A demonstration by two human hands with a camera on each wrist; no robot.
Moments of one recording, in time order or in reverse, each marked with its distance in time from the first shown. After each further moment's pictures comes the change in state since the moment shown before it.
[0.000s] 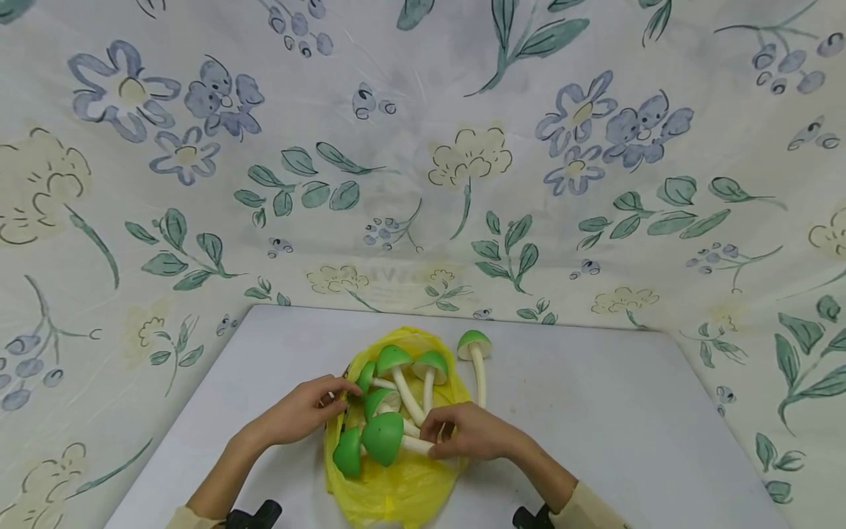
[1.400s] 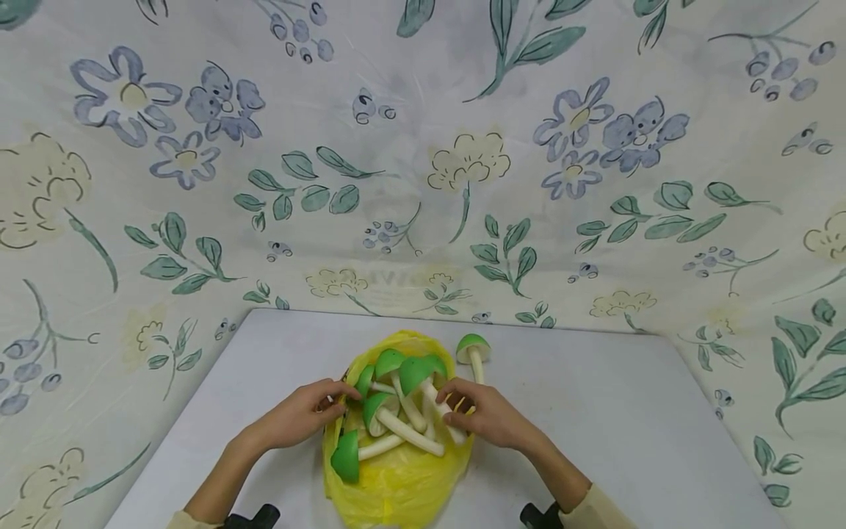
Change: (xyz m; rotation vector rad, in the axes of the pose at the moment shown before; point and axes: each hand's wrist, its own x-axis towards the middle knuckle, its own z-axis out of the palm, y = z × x) left_hand 0.001 0.002 -0.002 0.012 -0.002 -0.001; right_hand -0.007 0.008 -0.021 0.012 0.258 0.001
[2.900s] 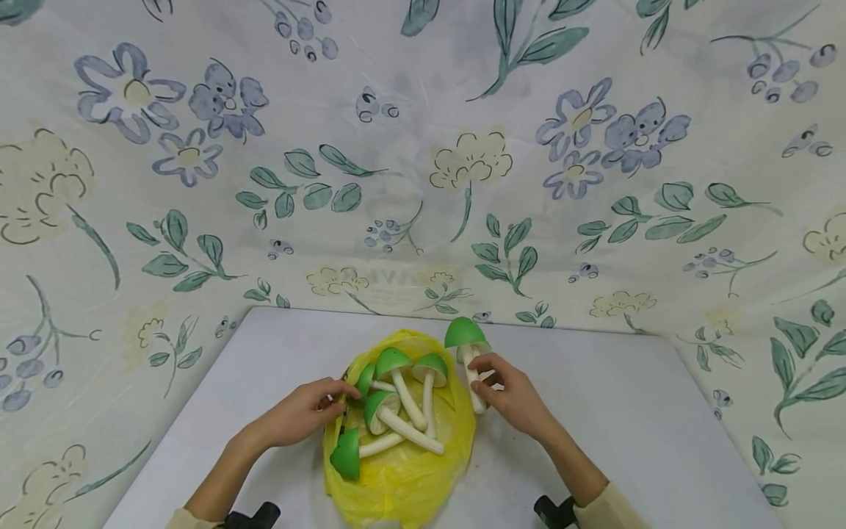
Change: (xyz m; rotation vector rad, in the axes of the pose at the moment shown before) left_hand -0.001 -0.002 0.000 -0.010 -0.002 -0.007; right_hand -0.010 0.012 -0.024 0.020 0.309 0.044
